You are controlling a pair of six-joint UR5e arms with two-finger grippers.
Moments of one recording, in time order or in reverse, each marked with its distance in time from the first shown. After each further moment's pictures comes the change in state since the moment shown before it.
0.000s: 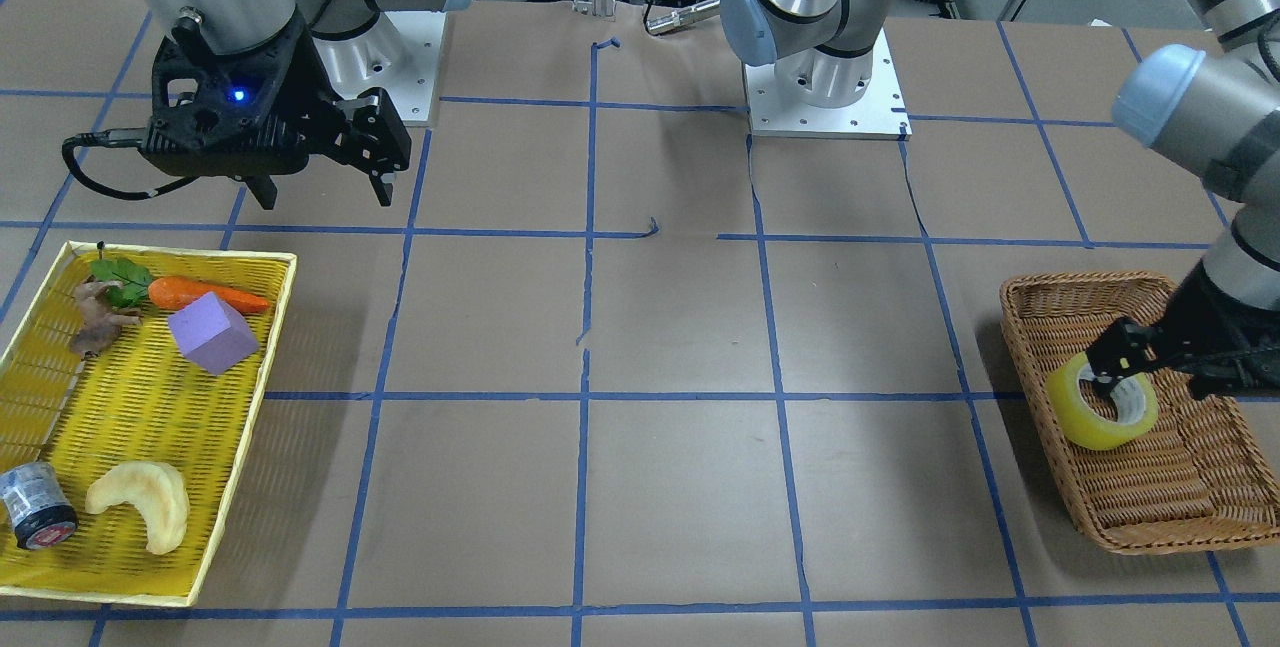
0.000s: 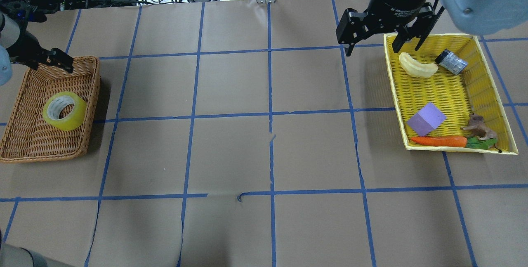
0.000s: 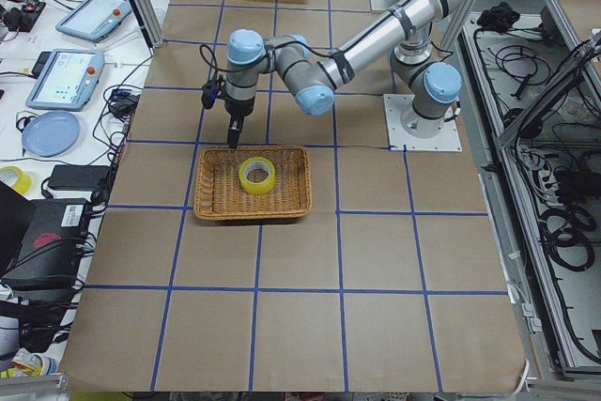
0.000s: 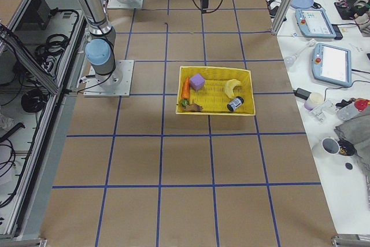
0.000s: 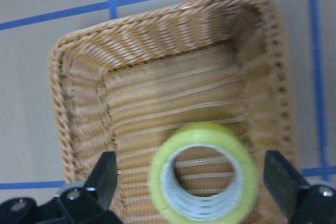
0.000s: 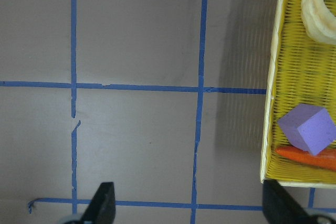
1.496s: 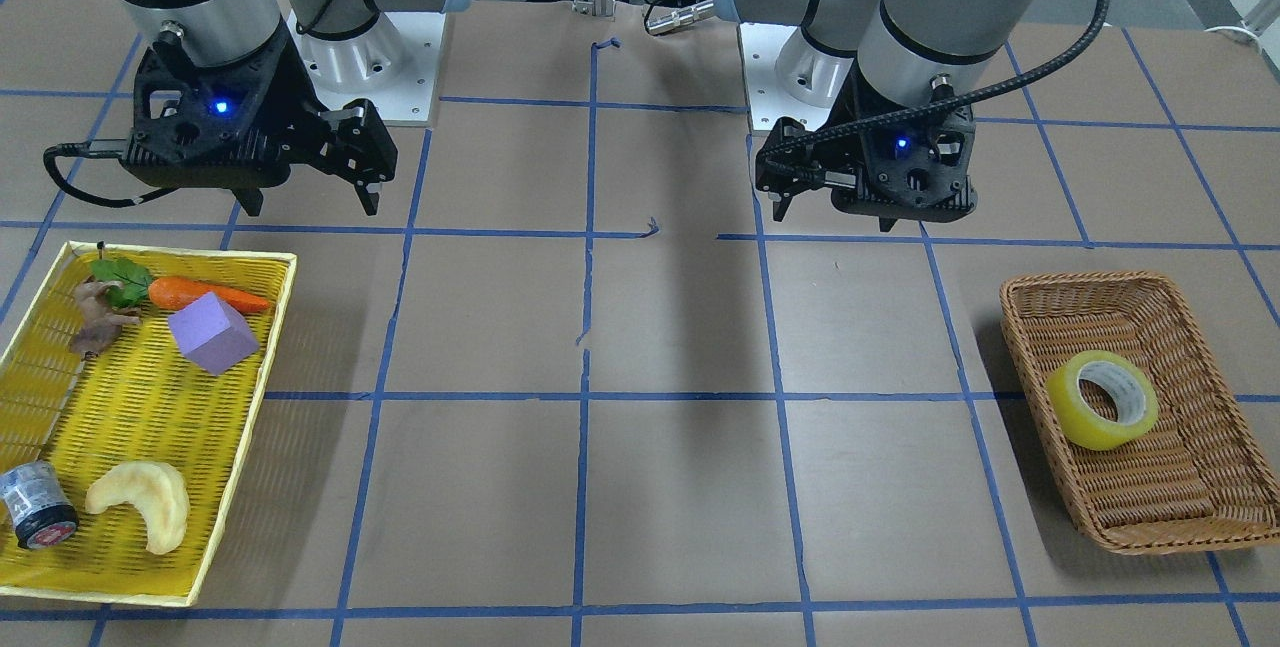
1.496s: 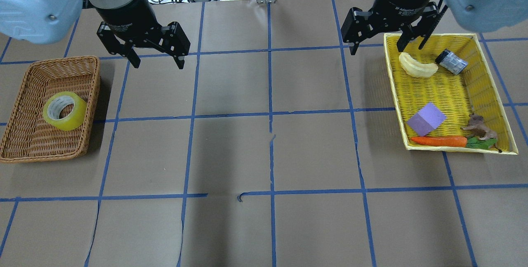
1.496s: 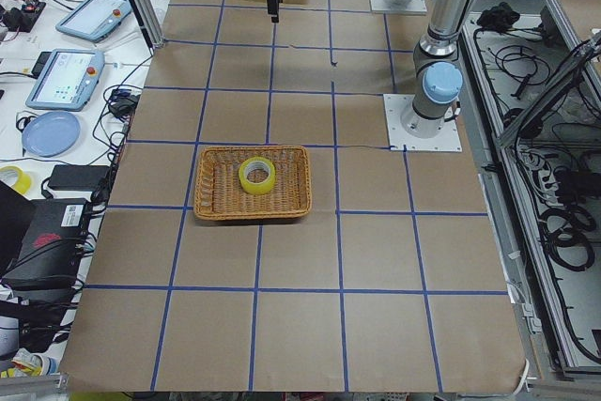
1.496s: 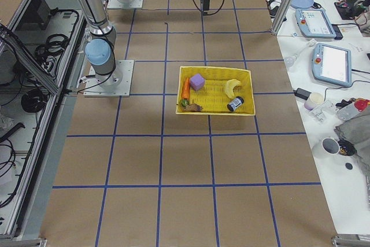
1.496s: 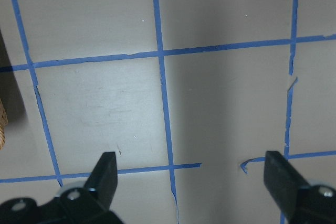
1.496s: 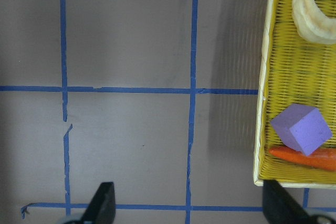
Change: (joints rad) left arm -0.505 0.160 0.211 -0.607 -0.022 -0.479; right arm -0.017 0.007 -0.001 -0.004 -0.011 0.000
